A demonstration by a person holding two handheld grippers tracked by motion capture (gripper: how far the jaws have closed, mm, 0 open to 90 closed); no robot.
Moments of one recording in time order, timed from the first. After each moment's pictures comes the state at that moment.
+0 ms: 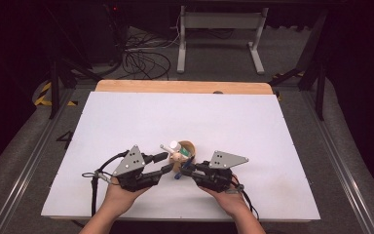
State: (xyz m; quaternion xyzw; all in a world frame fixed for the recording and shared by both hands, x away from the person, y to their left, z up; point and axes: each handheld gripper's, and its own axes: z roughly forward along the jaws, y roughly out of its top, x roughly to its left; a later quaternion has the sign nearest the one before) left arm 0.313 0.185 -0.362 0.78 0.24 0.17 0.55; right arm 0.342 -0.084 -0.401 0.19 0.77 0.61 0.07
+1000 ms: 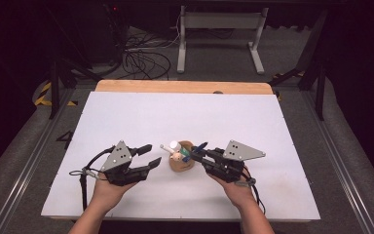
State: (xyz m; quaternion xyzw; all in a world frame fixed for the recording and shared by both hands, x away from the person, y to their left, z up) left arm 0.323 0.215 -0.364 0.78 0.27 0.21 0.53; right arm 0.350 -0.106 -0.368 0.19 0.73 0.64 0.13
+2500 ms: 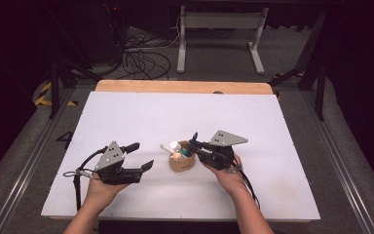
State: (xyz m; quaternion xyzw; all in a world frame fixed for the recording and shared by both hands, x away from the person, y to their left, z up) left arm 0.329 0.237 -0.380 0.78 0.29 0.21 0.51; right arm 0.391 -0.088 -0.387 0.25 0.78 0.56 0.15
